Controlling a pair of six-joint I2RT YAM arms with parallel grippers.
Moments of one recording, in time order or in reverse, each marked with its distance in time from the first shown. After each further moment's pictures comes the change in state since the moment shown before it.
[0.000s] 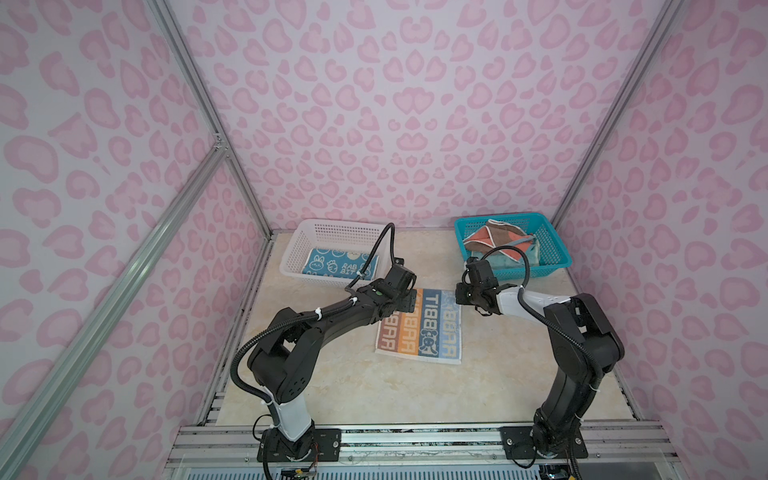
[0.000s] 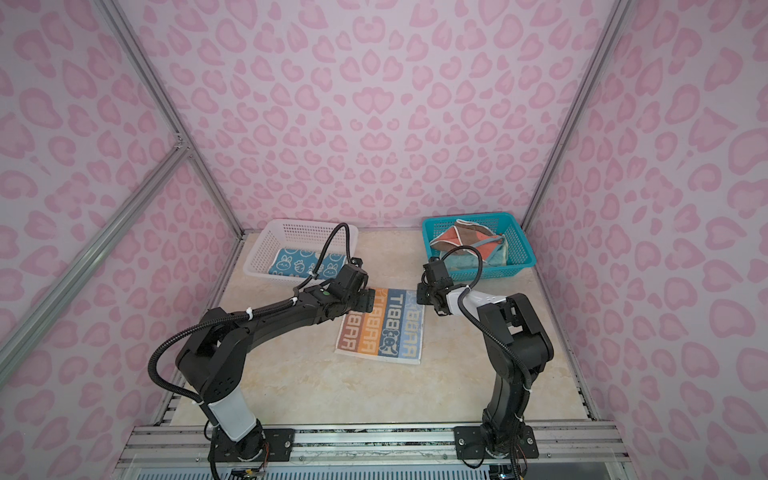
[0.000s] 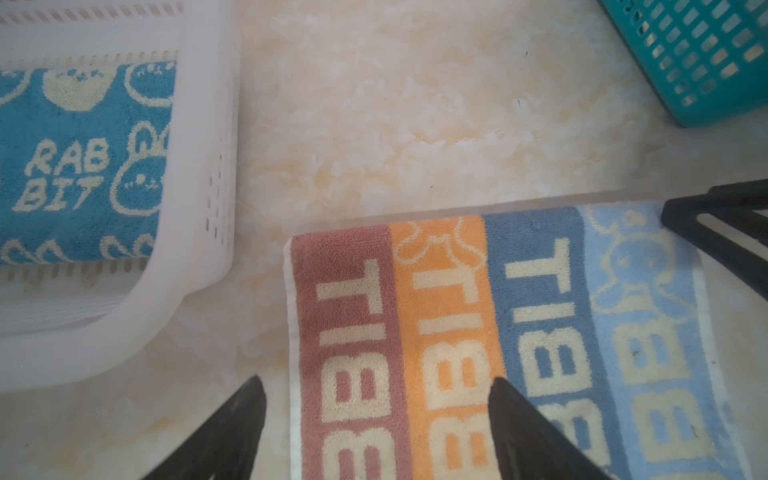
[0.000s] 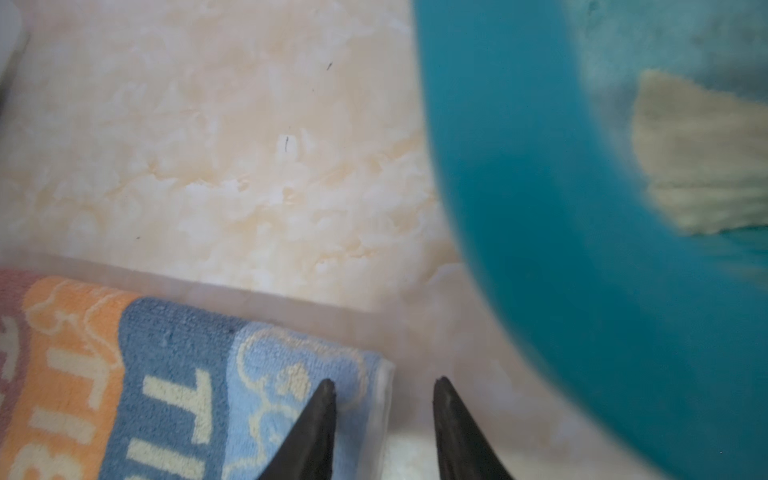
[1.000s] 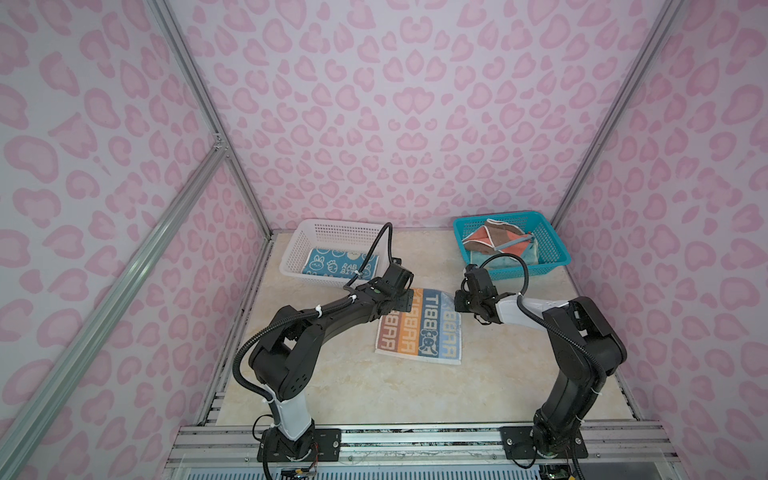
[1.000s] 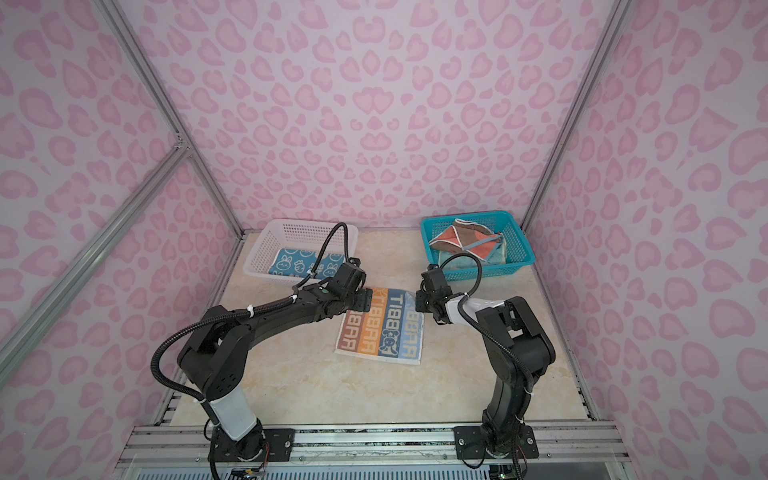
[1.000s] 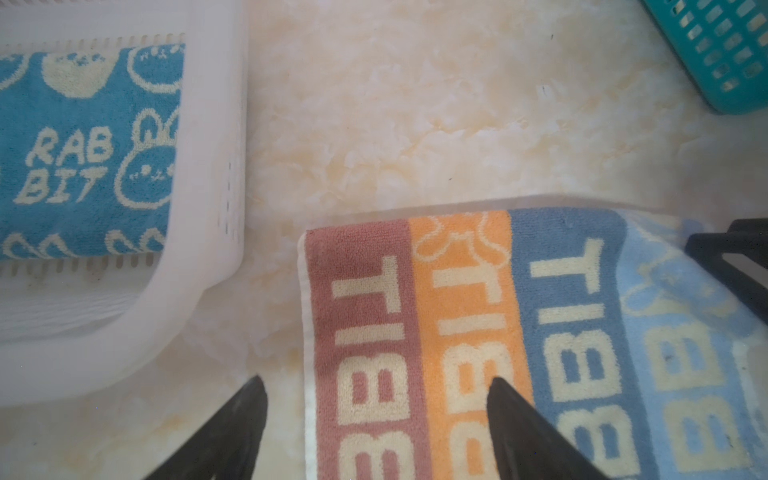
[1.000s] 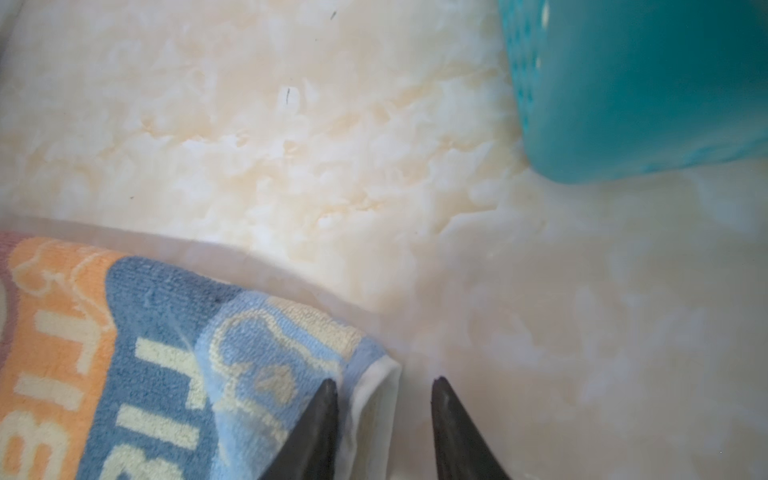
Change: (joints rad) left arm 0.019 0.012 0.002 -0.014 0.013 0.011; right arm 0.034 -0.051 -0.096 0.053 0.026 0.015
